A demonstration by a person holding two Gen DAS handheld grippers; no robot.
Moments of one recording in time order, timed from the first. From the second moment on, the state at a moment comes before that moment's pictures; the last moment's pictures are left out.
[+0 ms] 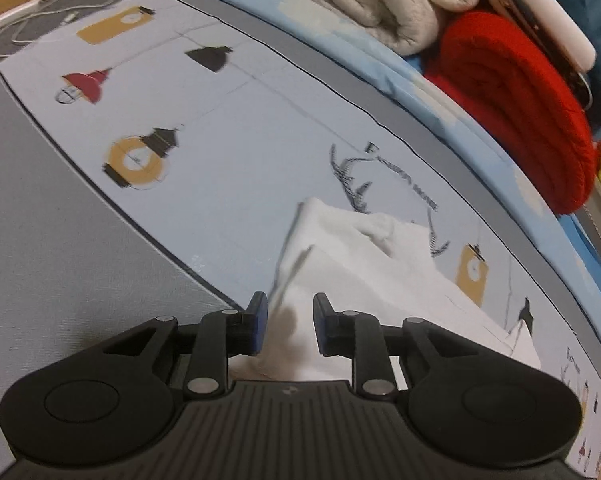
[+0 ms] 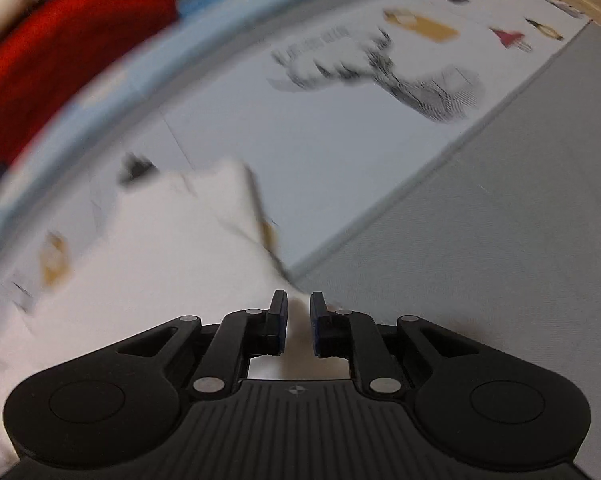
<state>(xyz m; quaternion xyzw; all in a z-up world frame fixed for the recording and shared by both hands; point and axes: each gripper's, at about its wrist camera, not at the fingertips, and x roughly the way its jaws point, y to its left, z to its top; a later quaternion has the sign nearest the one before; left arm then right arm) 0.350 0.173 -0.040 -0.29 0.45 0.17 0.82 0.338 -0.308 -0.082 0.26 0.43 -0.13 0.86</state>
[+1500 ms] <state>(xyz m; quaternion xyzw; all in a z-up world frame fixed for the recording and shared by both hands) 0.441 0.143 -0.058 -0.14 0.42 0.01 0.90 0.436 -0.334 -0.084 0.16 0.32 -0.03 0.93</state>
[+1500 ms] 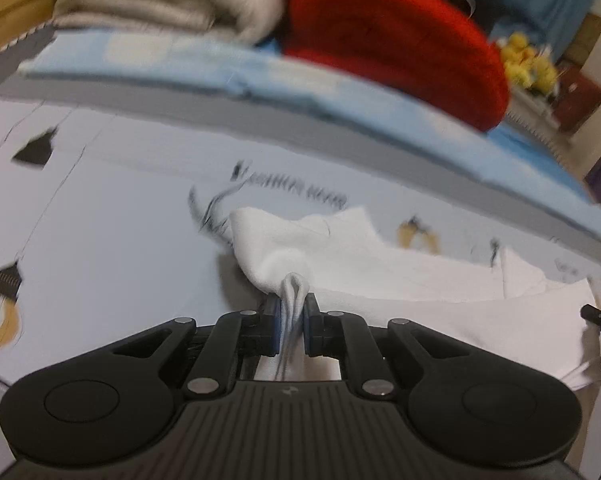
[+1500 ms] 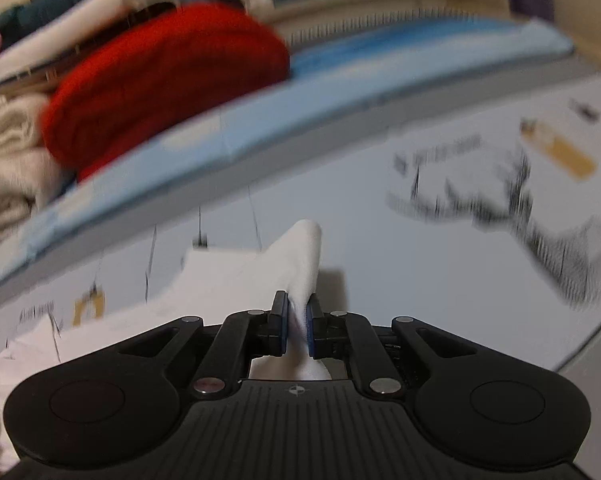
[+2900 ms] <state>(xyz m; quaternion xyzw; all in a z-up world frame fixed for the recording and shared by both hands) 0.252 0.077 0.094 -0.04 0.29 0.02 0.96 0.223 -0.299 0.076 0.11 0.21 0.00 0.97</state>
